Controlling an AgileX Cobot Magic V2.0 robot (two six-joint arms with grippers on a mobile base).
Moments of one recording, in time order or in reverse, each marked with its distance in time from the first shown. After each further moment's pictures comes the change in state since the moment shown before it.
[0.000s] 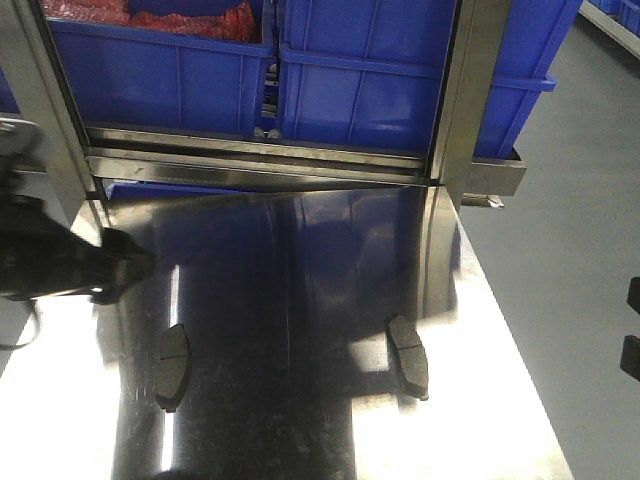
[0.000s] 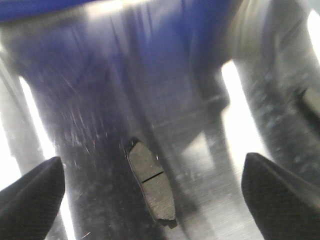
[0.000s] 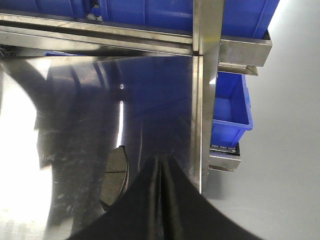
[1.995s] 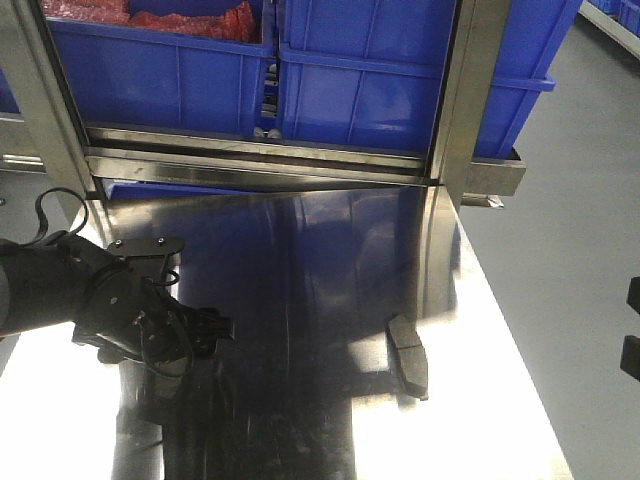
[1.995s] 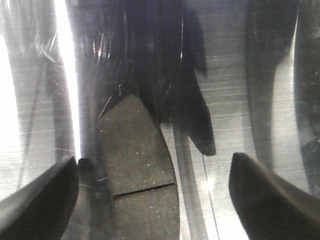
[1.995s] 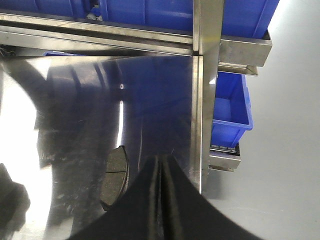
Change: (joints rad) left arm -0.112 0.535 -0.018 0.228 -0.131 -0.534; right arm 0.000 0.000 0.000 0.000 0.000 0.000
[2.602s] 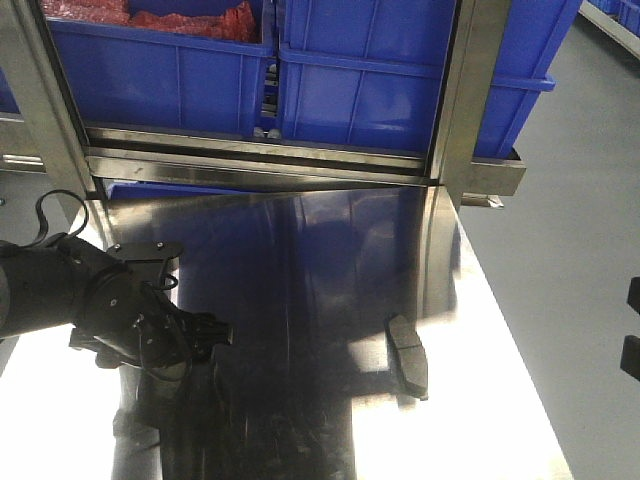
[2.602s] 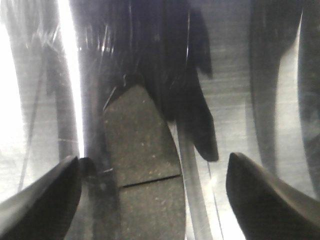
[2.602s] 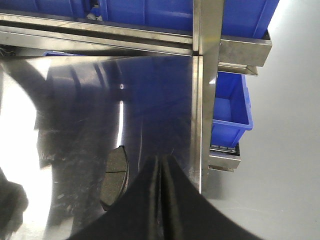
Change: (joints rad) left arm 0.000 0.002 0.008 -0.001 0.020 0.000; right arm 0.000 0.000 0.000 0.000 0.000 0.000
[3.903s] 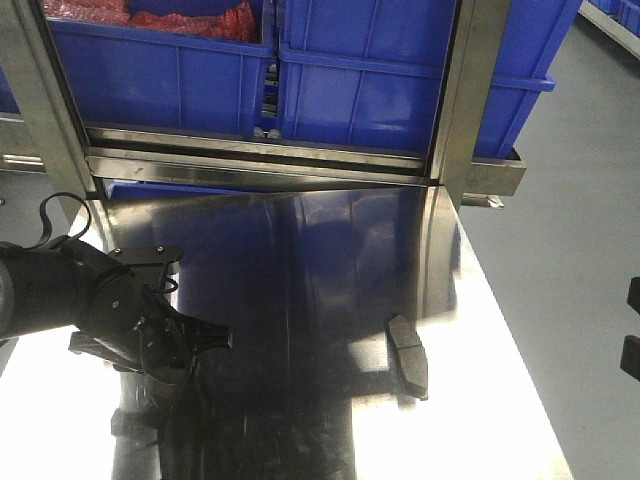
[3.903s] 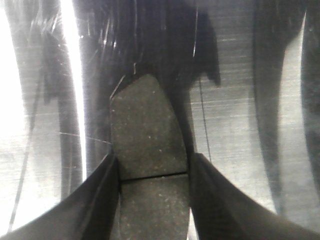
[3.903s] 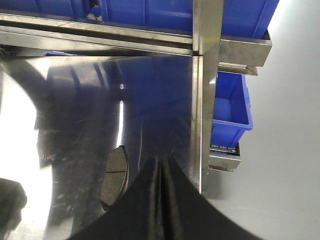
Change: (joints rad) left arm 0.000 0.010 0.000 -0.004 0.005 0.000; right arm 0.000 0.000 0.000 0.000 0.000 0.000
